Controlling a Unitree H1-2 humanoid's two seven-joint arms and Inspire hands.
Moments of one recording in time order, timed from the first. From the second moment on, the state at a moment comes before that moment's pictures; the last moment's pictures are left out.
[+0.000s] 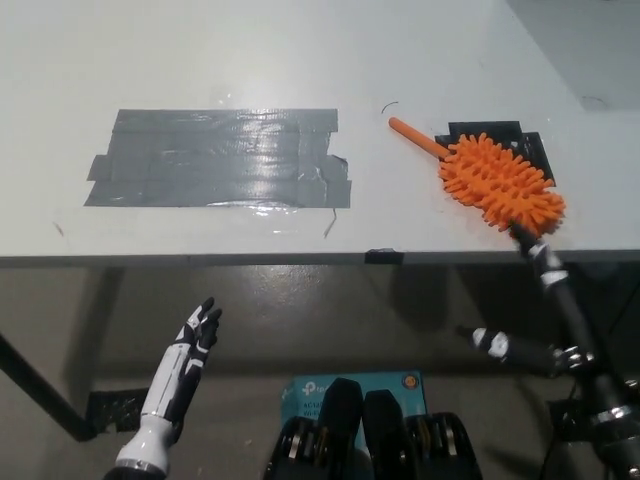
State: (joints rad) left_arm -0.12 0.12 -0.05 0.31 0.12 -0.25 -0.03; right_arm -0.15 -0.18 0.04 -0.11 -0.18 -0.14 0.04
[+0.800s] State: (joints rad) left_arm -0.08 0.11 -0.05 0.31 0.12 -0.26 -0.03; right_arm -0.71 -0.30 0.13 0.17 -0.43 0.31 0.14
